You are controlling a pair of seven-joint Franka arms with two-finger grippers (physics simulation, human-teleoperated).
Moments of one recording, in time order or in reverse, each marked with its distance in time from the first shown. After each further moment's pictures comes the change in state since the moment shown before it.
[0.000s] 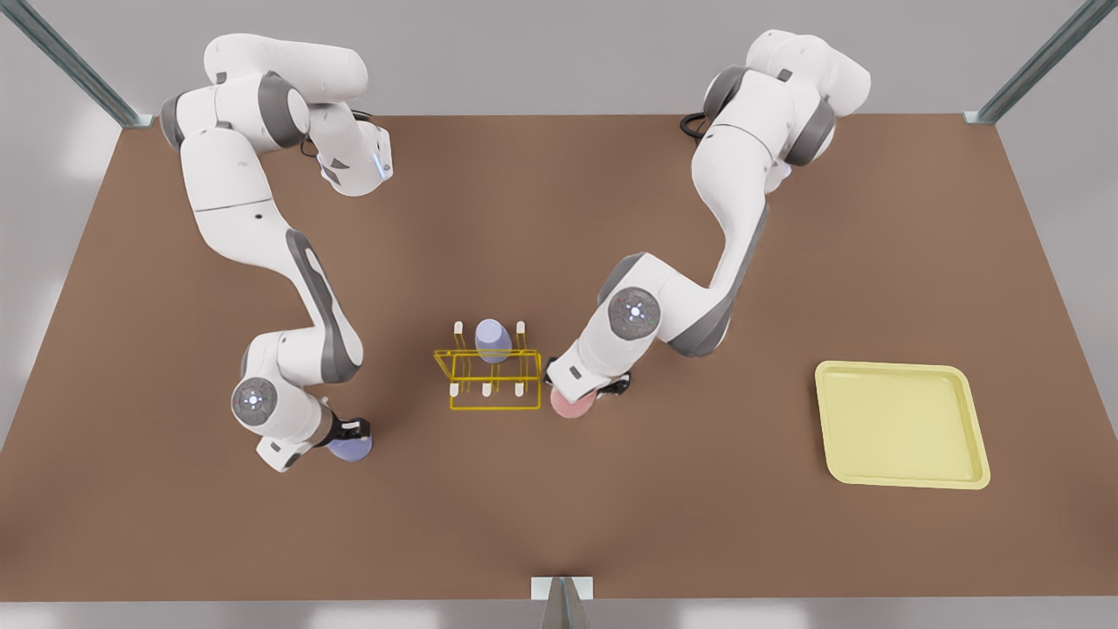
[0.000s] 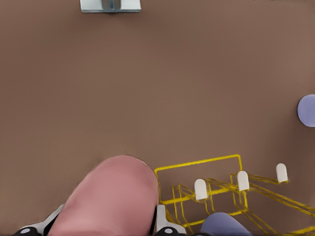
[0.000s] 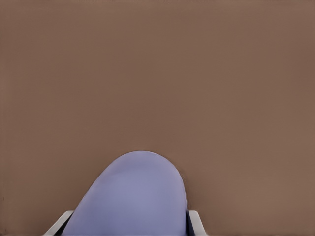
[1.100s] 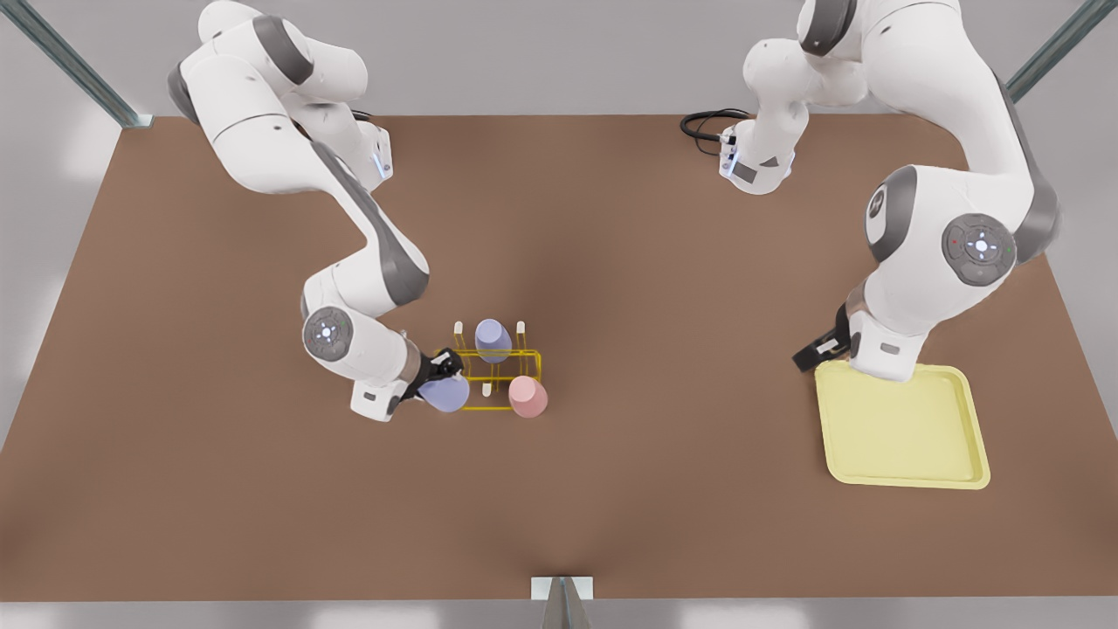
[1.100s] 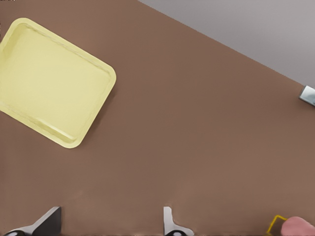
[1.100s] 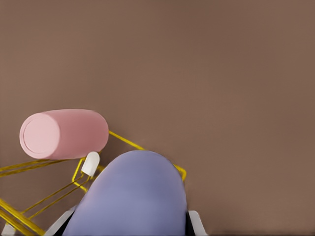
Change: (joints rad) left arm 0.377 -0.554 0.055 -0.368 0.151 -0.379 -0.126; right arm 0.001 -0.178 0.337 0.020 0.034 -0.222 -0.014
